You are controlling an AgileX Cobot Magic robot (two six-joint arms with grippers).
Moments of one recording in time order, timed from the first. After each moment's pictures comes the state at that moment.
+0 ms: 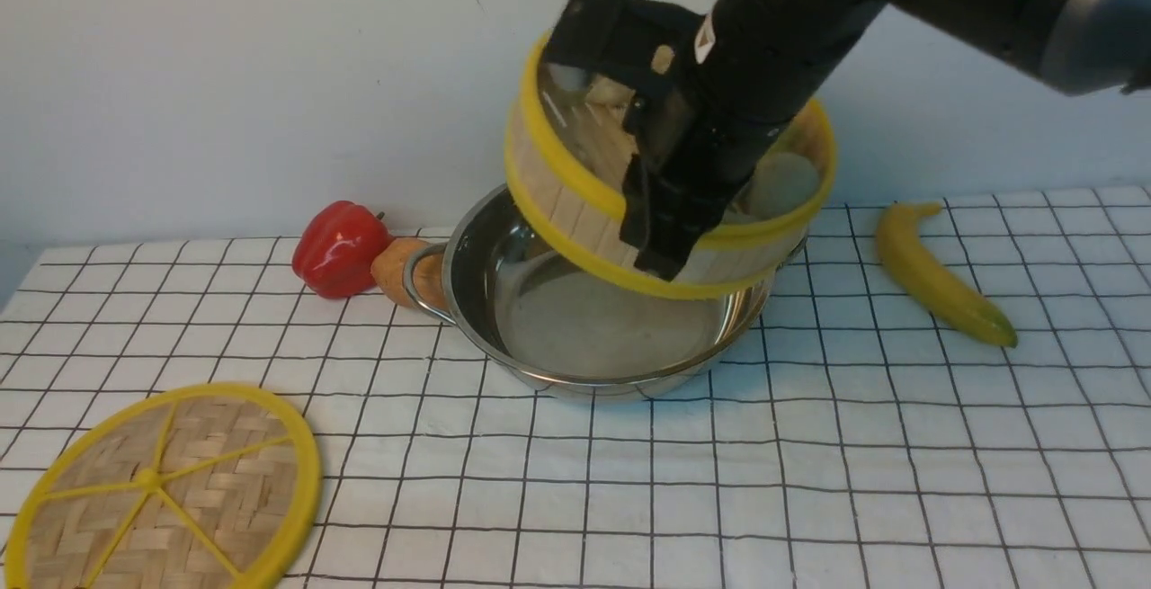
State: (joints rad) right arm 0.66 1.95 -1.94 0.07 1.27 -0.58; left arm 0.00 0.00 0.01 0.14 0.34 -0.05
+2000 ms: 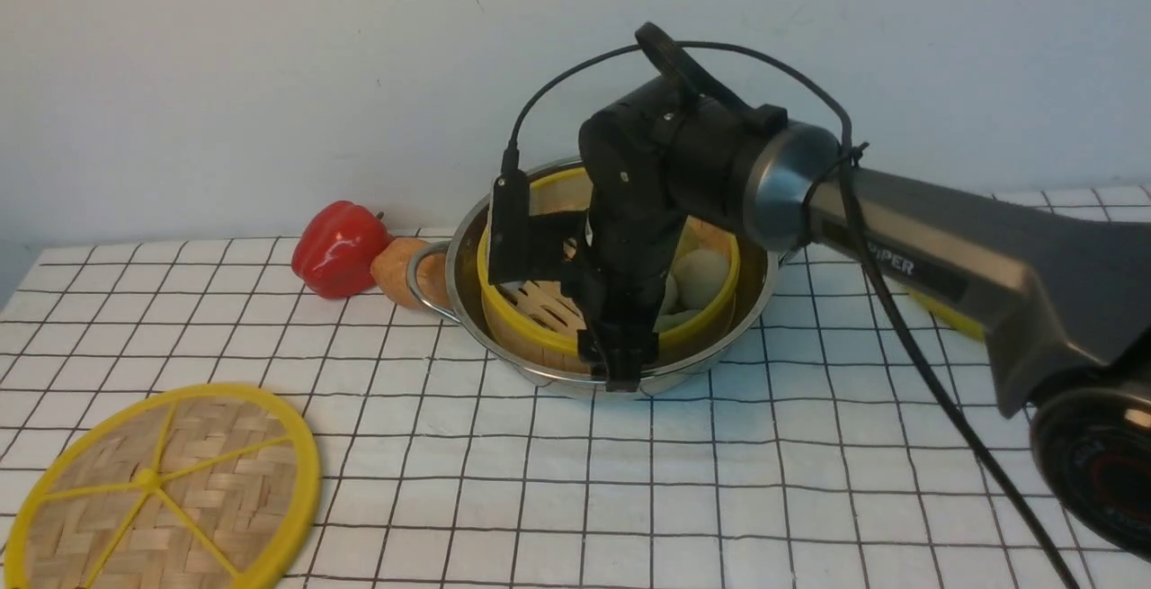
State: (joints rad) right arm 0.68 2.30 -2.05 -0.03 1.18 -0.77; left arm 0.00 0.00 0.01 0.14 0.34 -0.05
